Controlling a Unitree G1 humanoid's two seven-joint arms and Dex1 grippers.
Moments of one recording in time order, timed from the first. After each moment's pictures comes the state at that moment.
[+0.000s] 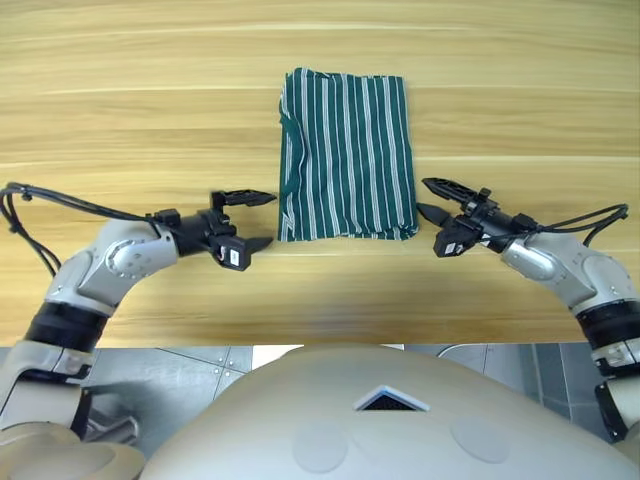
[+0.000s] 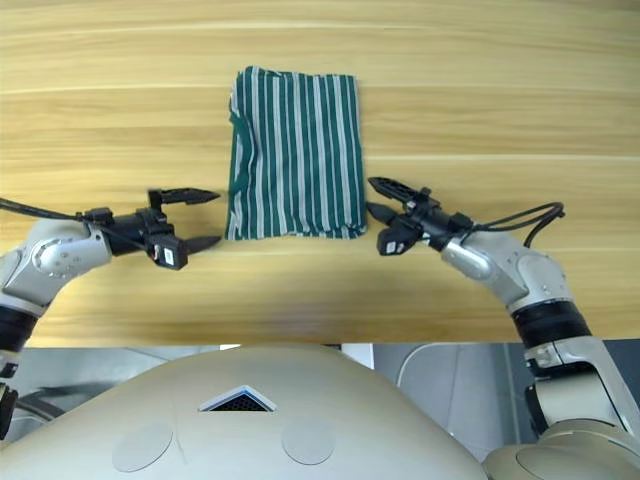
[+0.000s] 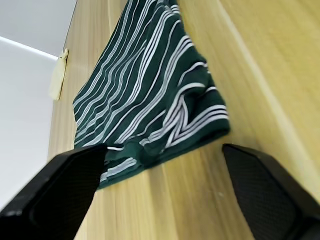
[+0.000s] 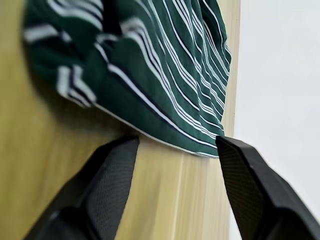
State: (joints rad) left arm -0.02 0.86 -0.34 0.15 0.39 -0.76 -0.62; right arm 0.02 -0.83 0.33 0.22 -0.79 -0.73 0.05
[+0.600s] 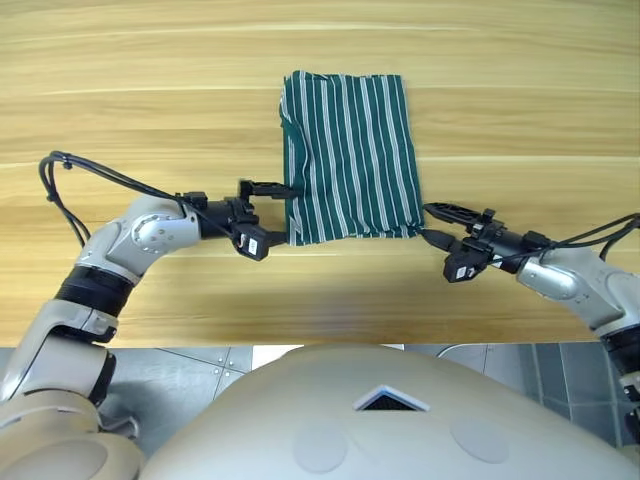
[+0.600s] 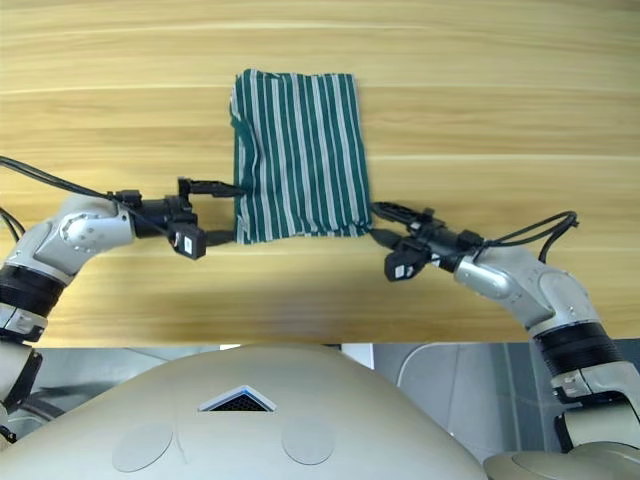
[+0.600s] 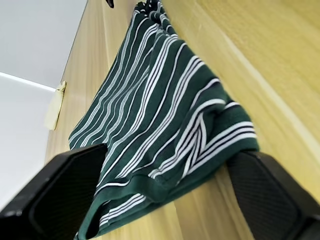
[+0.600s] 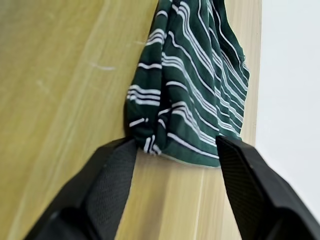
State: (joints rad) left arm -0.20 0.77 -0.48 0.32 0.35 -0.87 -0.67; right arm 0.10 -0.92 0.33 0.11 -0.67 -0.75 0.18
